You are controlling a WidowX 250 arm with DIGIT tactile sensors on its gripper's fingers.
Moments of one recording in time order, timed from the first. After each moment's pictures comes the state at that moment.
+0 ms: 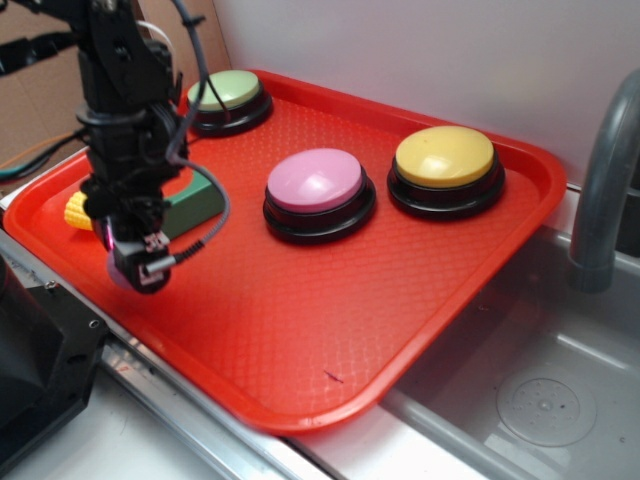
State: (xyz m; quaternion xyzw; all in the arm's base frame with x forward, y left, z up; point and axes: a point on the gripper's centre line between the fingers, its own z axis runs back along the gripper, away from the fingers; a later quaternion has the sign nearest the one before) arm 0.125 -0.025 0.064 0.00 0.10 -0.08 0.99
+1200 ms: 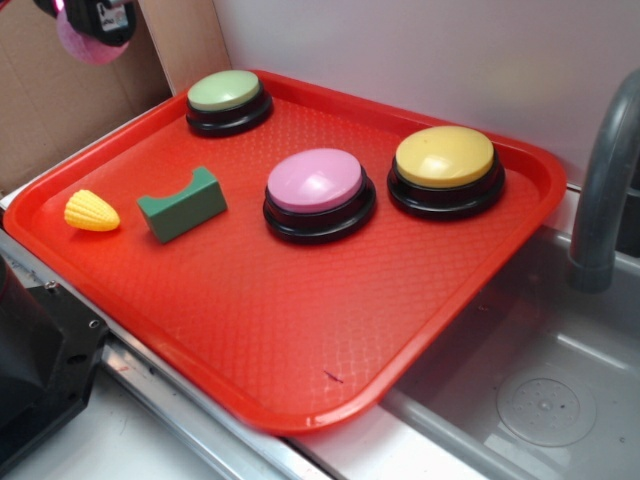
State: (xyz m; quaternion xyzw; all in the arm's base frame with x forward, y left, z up) arm 0.165 -0.007 0.193 0.03 0.03 -0.01 1.00
